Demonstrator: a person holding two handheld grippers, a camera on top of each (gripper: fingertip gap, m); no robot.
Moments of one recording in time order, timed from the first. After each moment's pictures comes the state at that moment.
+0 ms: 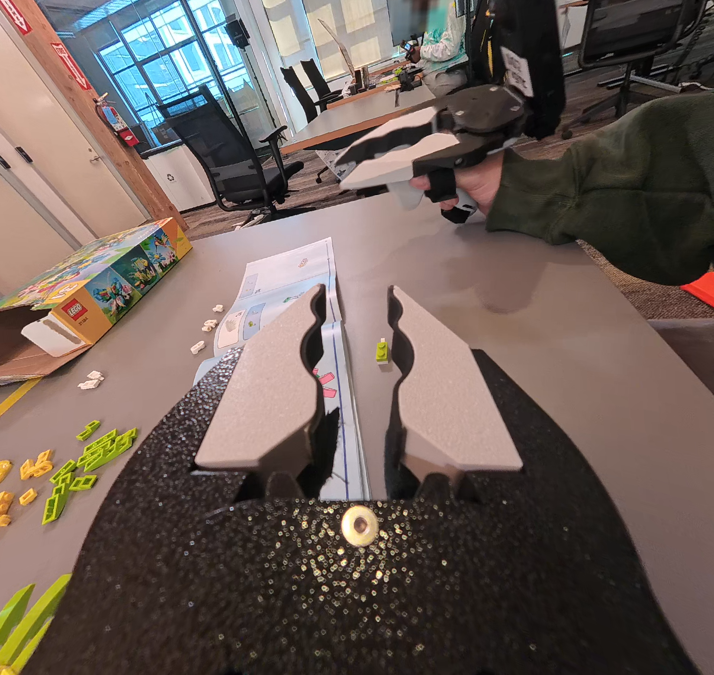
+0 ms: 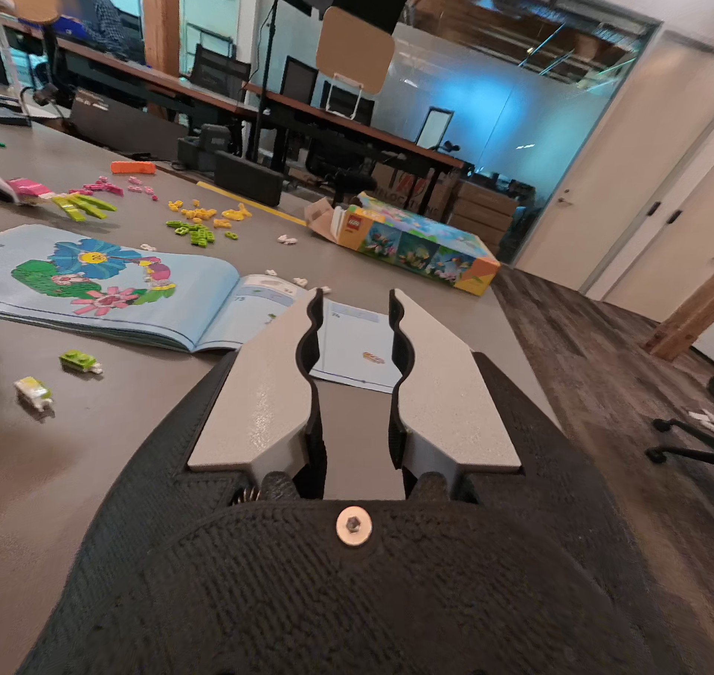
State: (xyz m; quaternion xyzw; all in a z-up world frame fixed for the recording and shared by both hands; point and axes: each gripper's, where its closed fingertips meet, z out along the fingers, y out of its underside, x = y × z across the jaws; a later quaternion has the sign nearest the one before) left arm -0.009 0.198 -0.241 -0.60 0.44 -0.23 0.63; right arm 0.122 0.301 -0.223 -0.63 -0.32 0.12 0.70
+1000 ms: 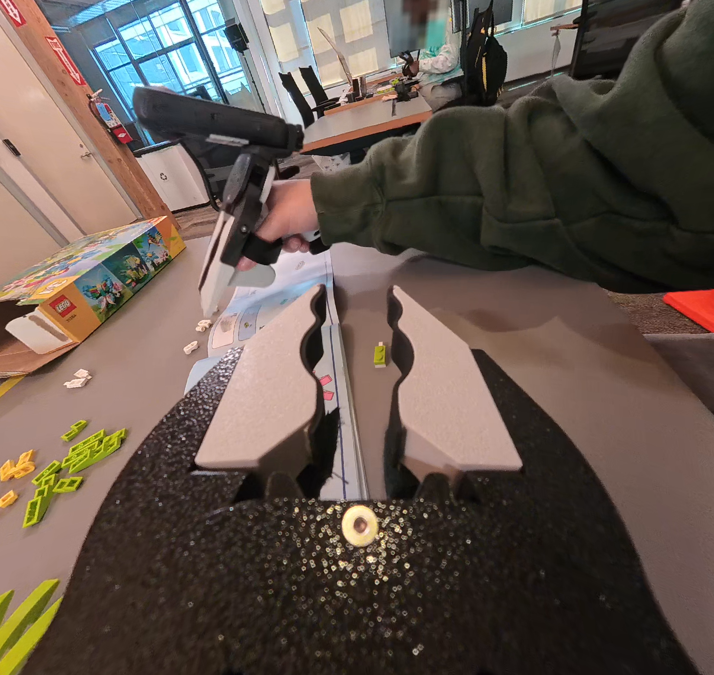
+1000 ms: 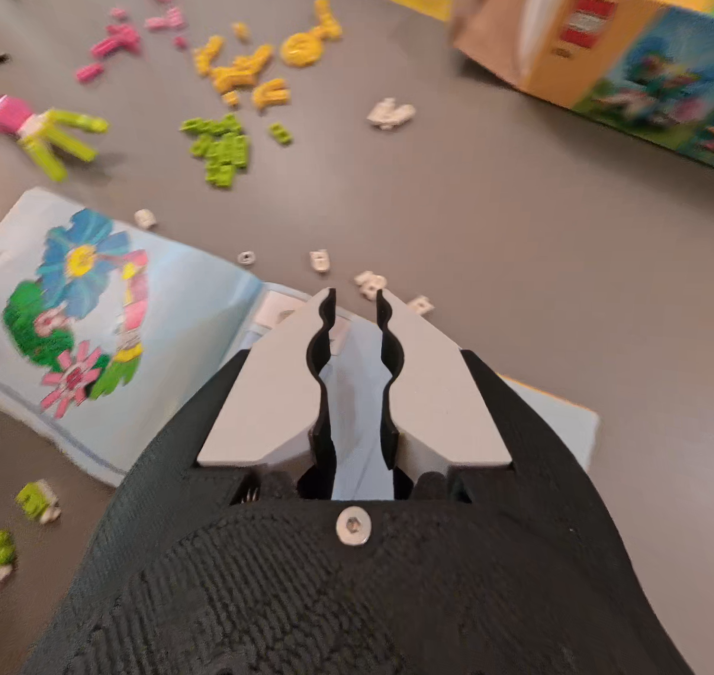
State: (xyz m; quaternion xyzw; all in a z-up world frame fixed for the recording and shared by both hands) left arm -0.009 0.199 -0.240 -0.60 0.43 -0.25 0.62; right arm -0.011 0.407 -0.305 -0.78 -0.47 0.25 0.33
